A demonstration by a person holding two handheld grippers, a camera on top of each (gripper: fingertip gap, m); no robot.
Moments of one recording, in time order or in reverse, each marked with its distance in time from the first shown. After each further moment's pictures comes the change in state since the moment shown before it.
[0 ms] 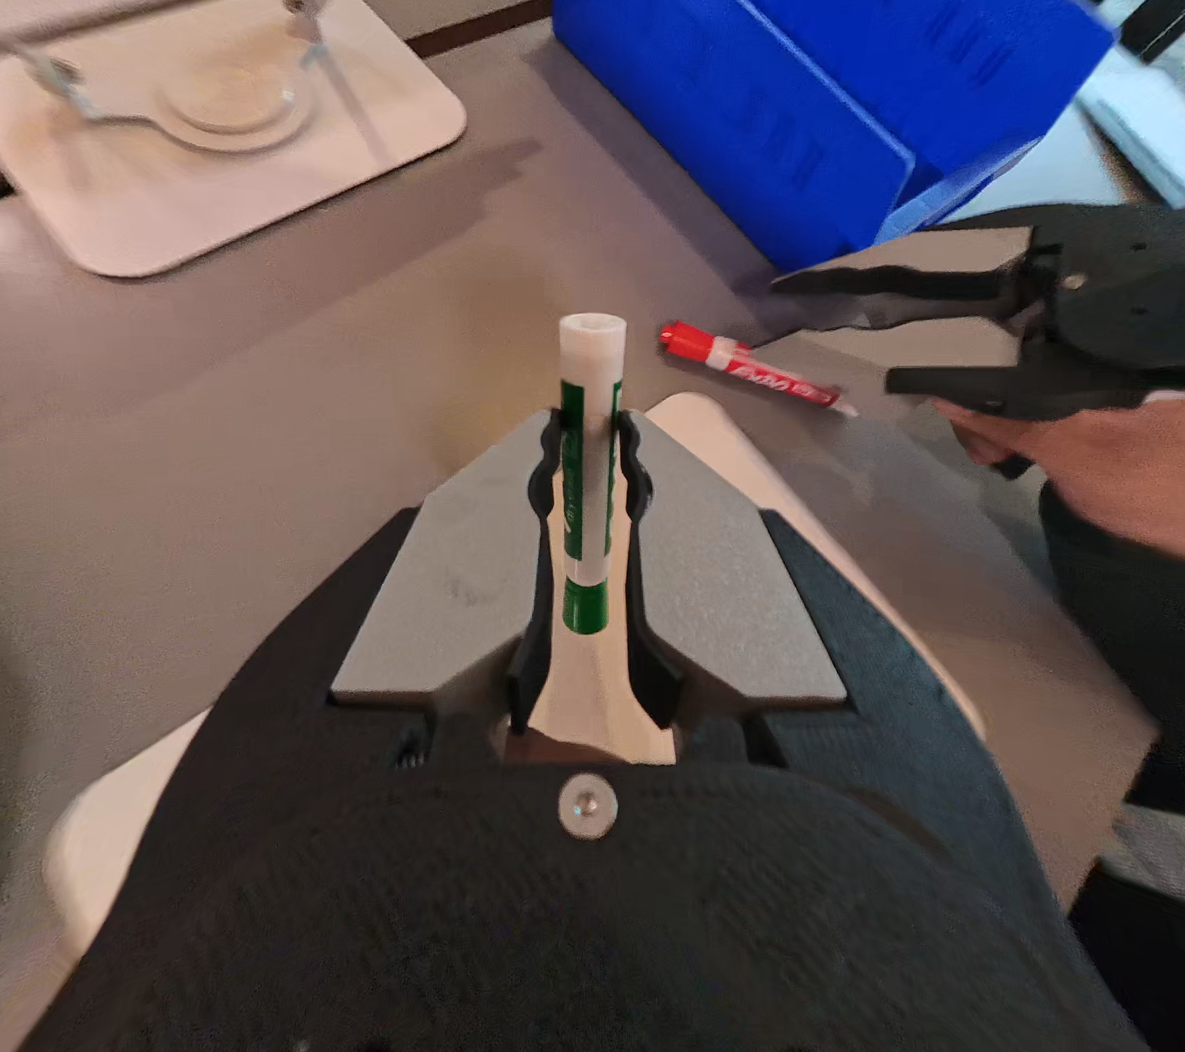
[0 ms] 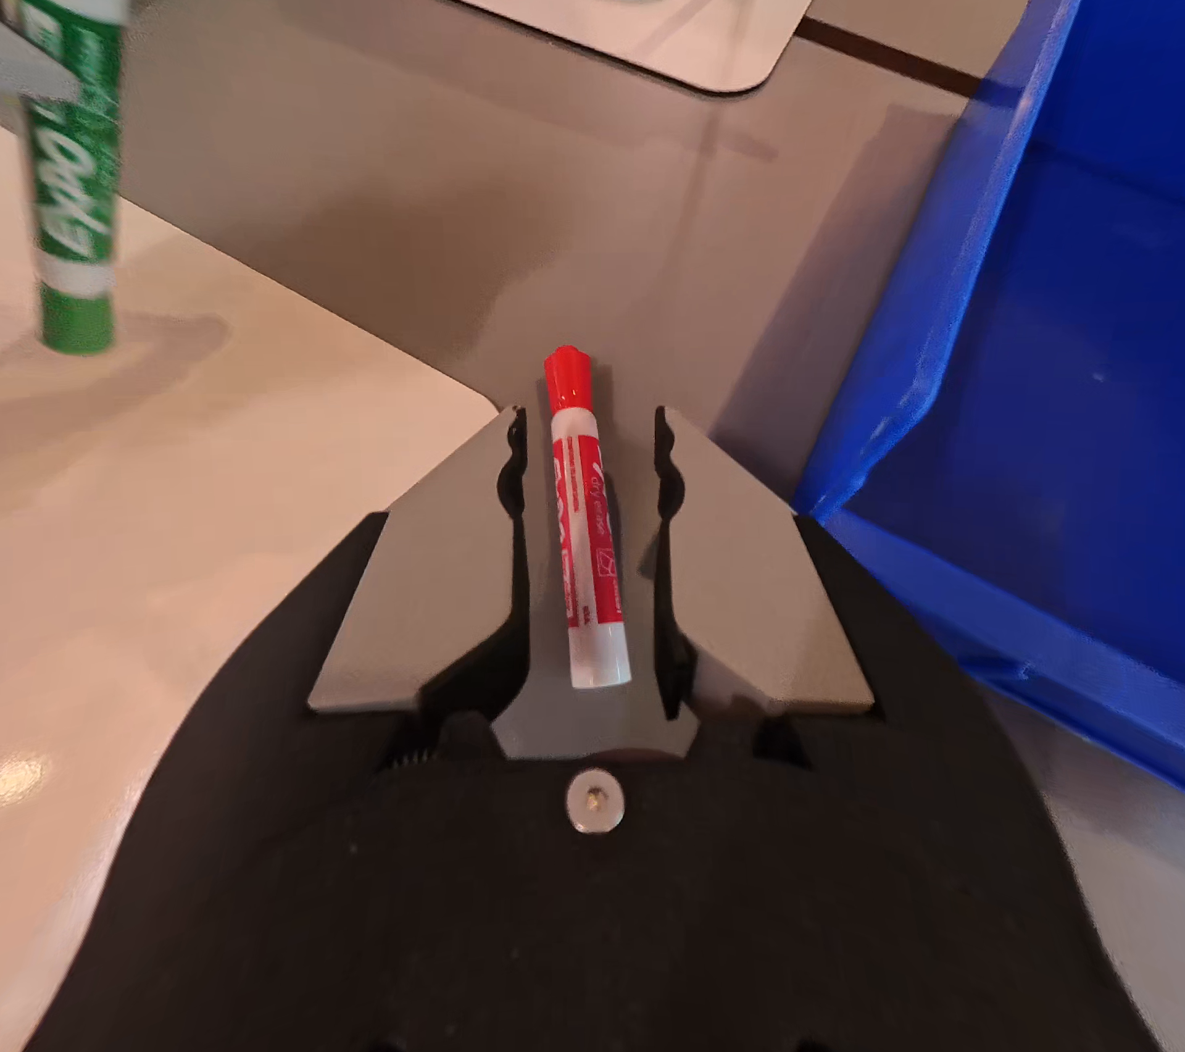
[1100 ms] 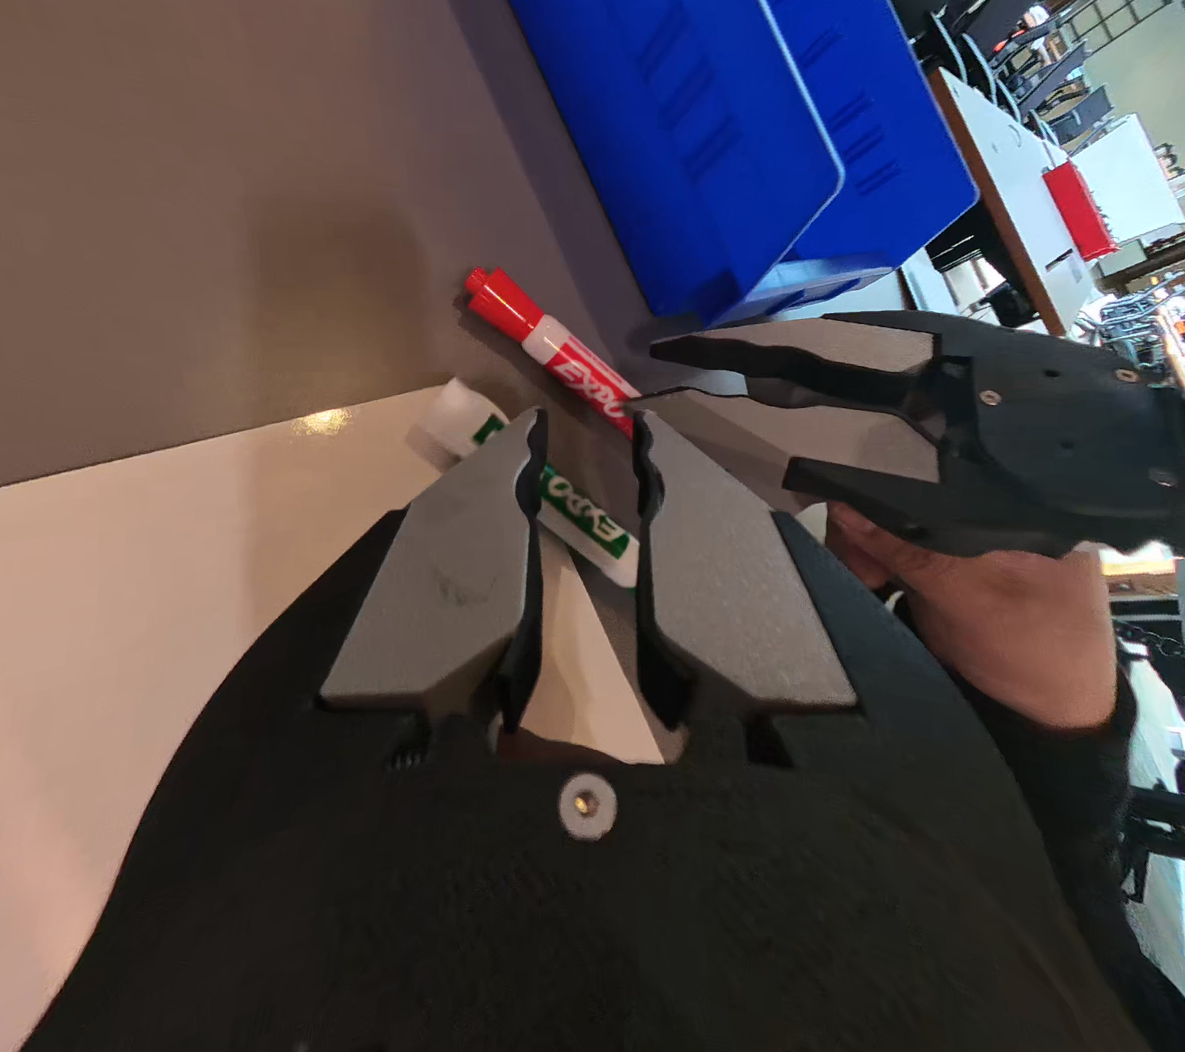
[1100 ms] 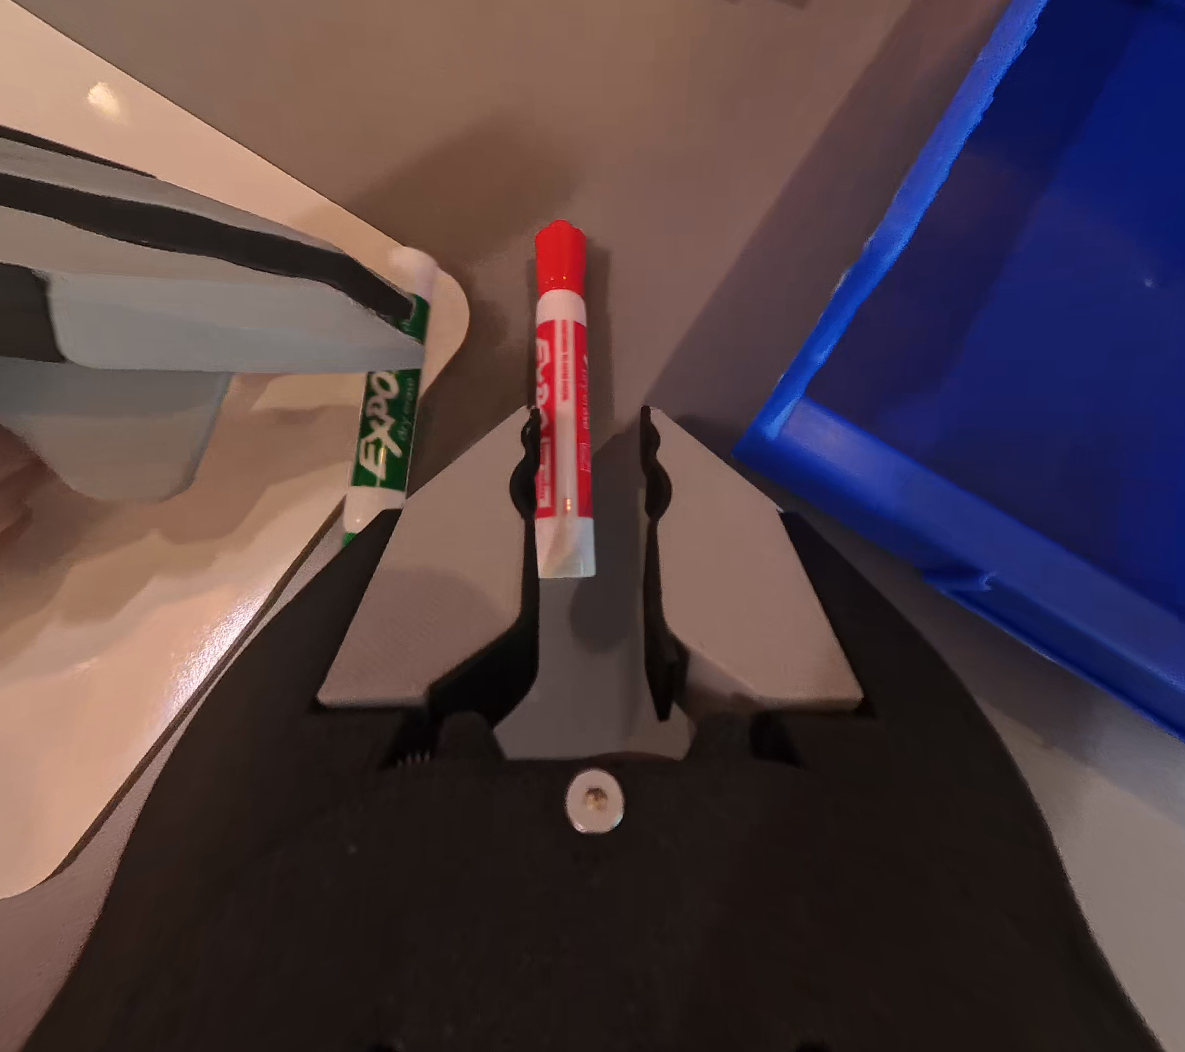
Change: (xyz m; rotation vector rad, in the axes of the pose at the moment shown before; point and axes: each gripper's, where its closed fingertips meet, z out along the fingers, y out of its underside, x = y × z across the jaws) left arm 0.089 0.030 0.092 0.056 0.172 -0.446; right arm 0.012 0.036 -0.010 -0.142 -0.066 -0.019
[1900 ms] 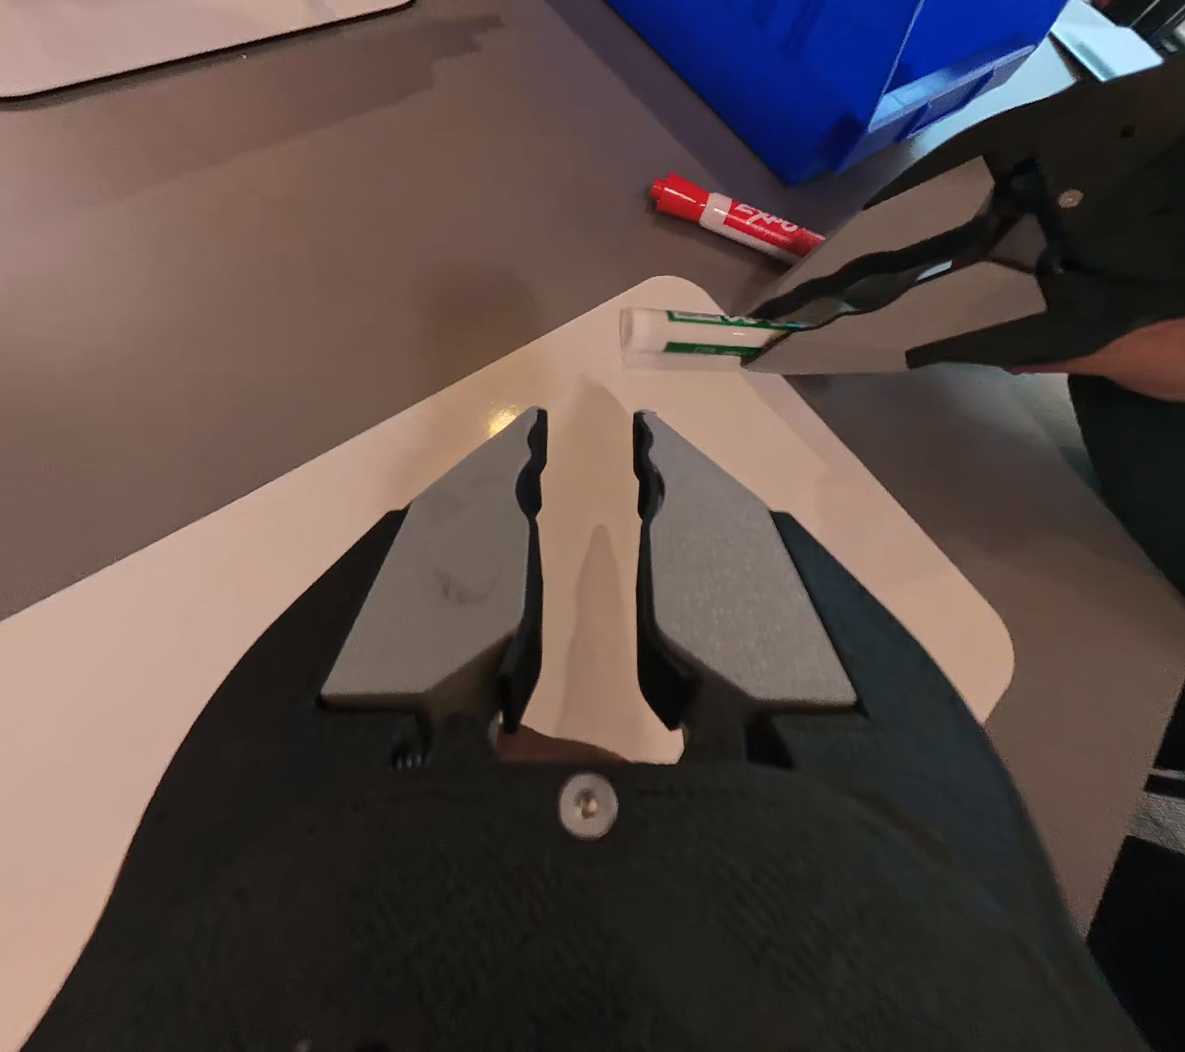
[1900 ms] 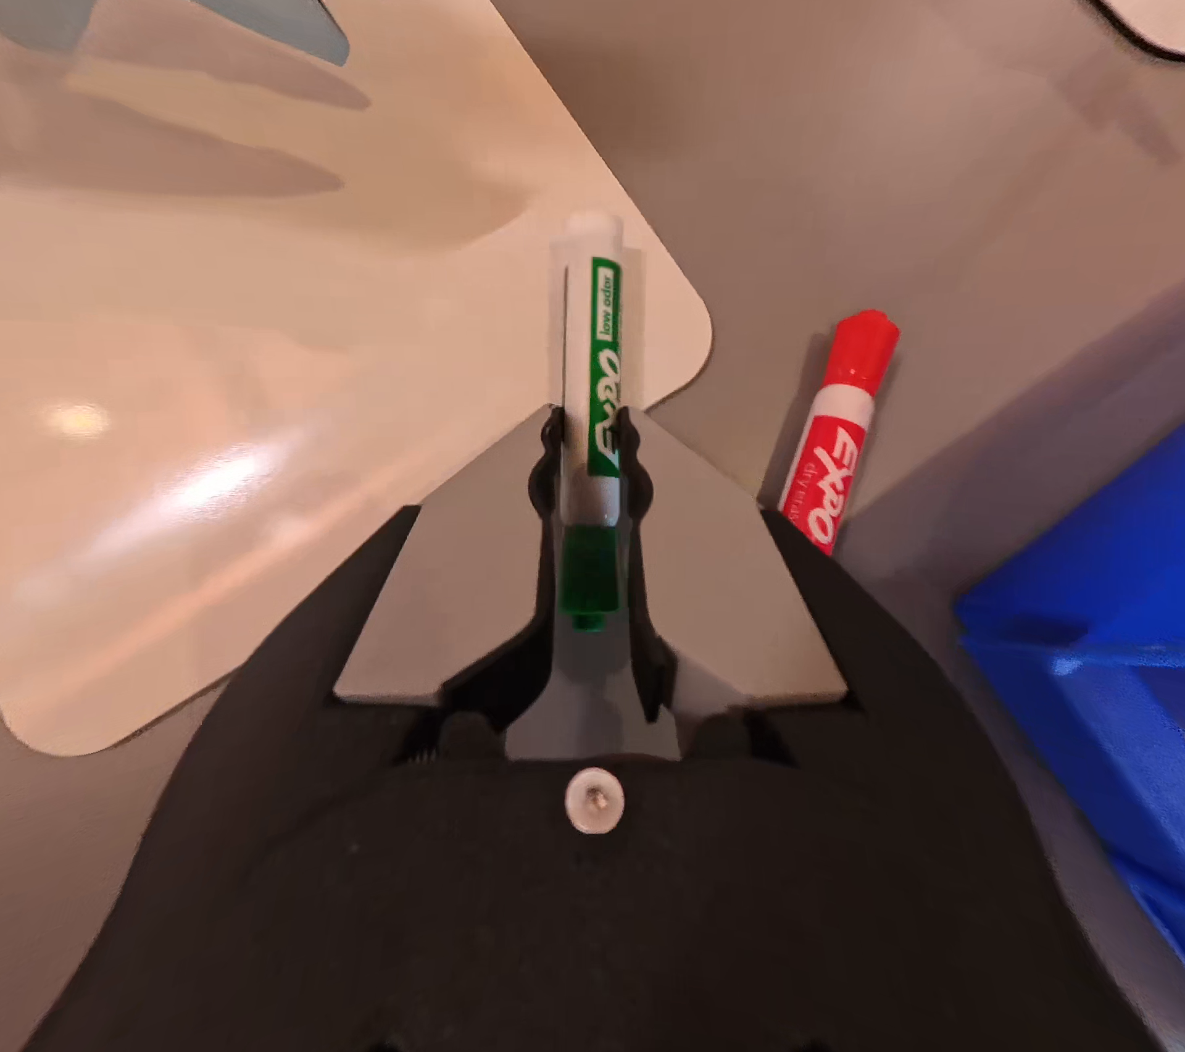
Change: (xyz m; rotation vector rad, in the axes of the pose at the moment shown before) left arm -0.066 -0.002 -0.098 -0.033 -0.119 0.402; right arm -0.072 0.005 0.014 -0.034 -0.246 -0.333
